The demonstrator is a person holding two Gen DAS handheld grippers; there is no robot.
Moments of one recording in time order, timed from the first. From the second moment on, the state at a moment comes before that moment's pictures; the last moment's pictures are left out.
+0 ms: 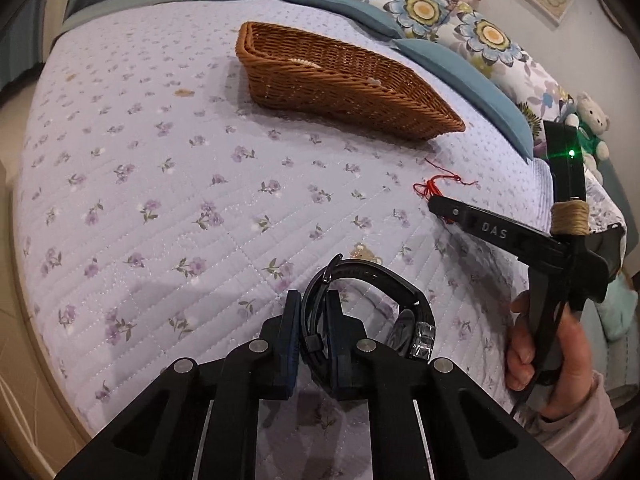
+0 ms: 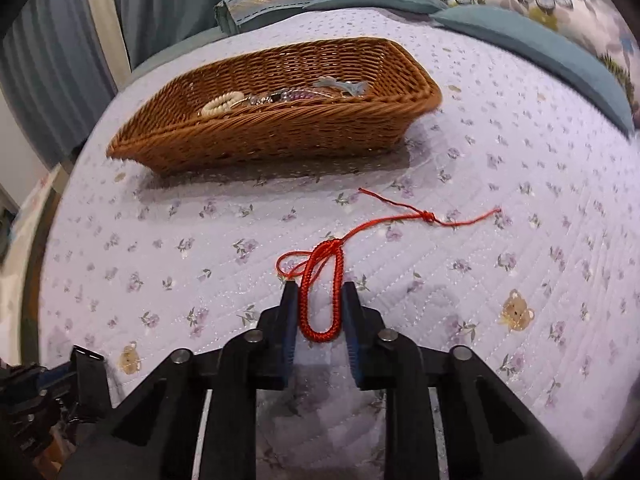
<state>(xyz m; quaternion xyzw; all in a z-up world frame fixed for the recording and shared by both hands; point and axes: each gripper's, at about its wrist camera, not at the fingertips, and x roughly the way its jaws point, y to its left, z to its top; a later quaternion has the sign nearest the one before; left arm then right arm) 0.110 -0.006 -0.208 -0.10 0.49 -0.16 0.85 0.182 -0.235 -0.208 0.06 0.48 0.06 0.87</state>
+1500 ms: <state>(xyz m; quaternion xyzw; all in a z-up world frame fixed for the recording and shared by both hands) 0.355 -0.022 -0.118 -0.12 0.41 -0.12 0.90 0.365 -0.240 -0.111 0.11 0.41 0.18 0.89</state>
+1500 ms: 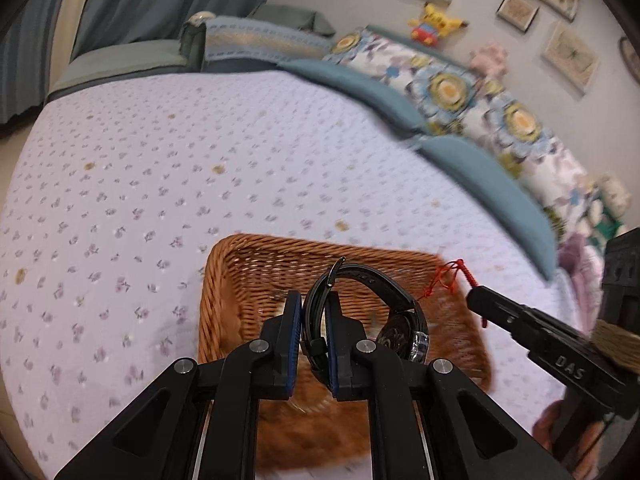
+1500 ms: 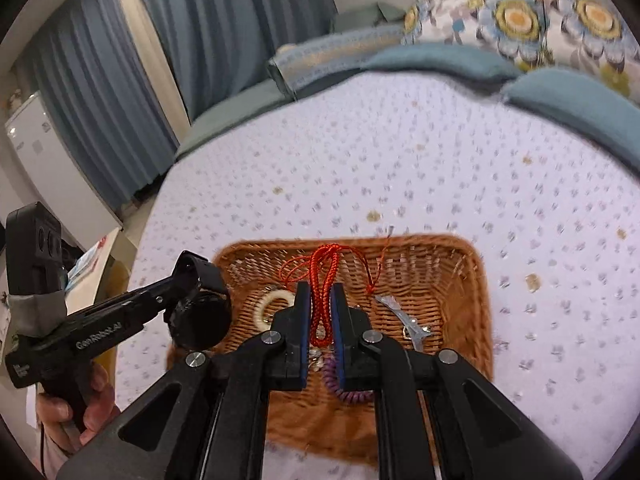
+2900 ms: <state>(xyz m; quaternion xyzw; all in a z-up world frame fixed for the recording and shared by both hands) 0.132 -0.035 0.015 -0.05 0.27 -0.11 0.96 0.161 -0.273 -0.005 0.06 0.30 0.06 0.95</state>
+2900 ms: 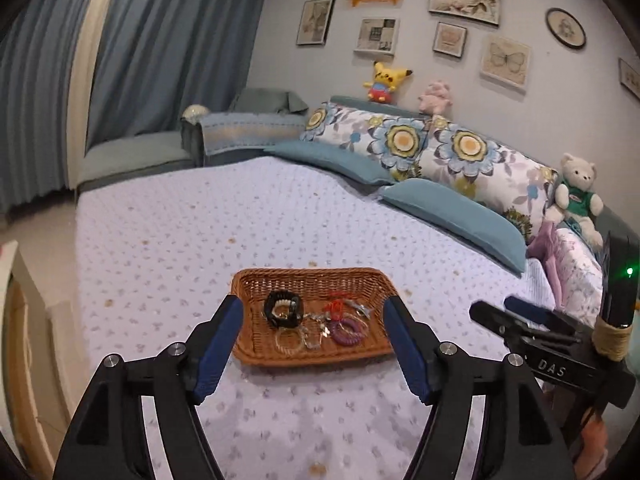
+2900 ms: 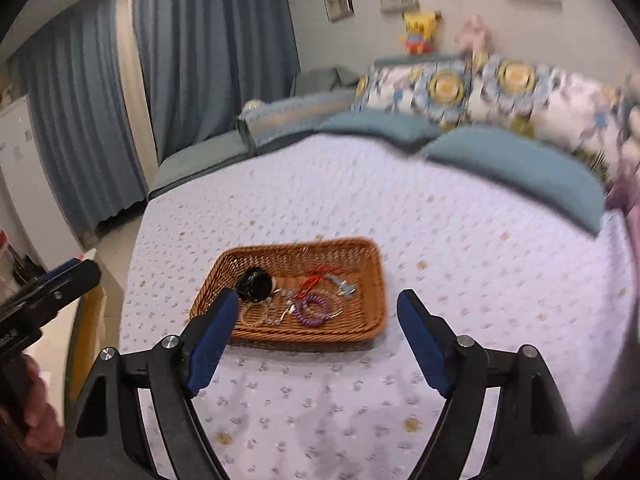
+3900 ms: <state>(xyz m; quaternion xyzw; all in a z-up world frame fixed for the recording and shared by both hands) 0.066 -0.042 0.011 -0.04 0.26 -0.06 0.96 0.089 -0.220 0.000 0.00 0.26 0.02 0.97</state>
